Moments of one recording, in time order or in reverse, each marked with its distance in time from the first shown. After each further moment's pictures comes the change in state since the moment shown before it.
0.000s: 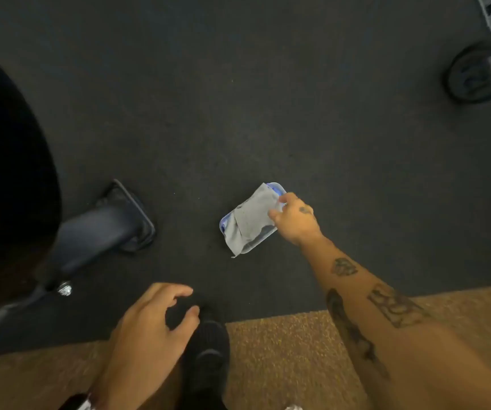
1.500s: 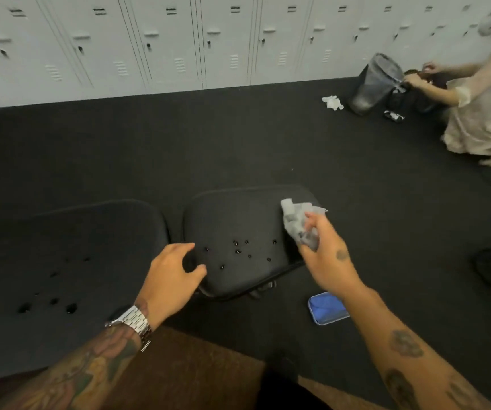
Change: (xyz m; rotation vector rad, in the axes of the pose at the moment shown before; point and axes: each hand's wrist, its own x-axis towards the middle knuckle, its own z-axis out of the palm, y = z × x) left_hand -0.220 -0.048 -0.307 -0.103 0.510 -0.043; right_hand -0.408 -0.223 -0.031 0.098 0.148 -0.975
